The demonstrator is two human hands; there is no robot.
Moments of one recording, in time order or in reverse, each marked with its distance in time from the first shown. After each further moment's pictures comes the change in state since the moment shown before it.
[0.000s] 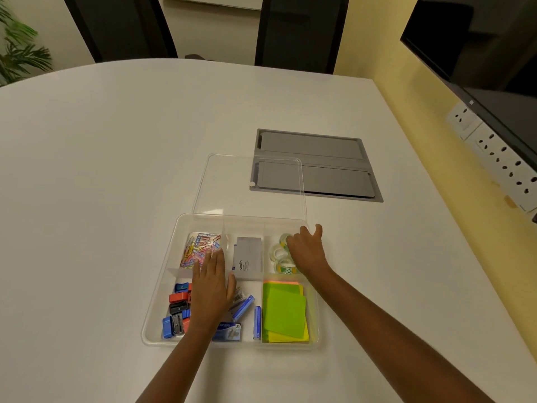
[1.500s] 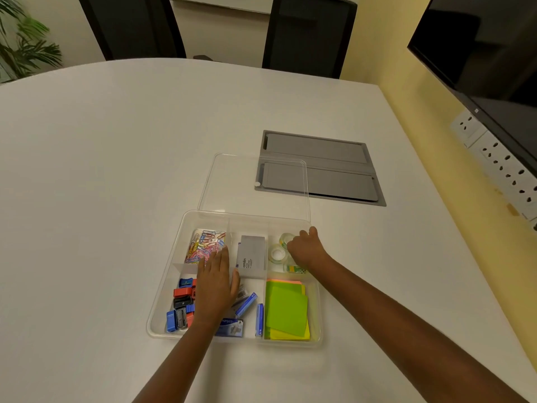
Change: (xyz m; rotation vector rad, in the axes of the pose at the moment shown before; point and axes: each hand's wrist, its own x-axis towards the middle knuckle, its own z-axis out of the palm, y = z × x) left_hand 0.000 -0.001 0.000 -0.039 -0.018 -0.021; right_hand 0.010 -0.001 -0.010 -0.174 -0.186 -0.152
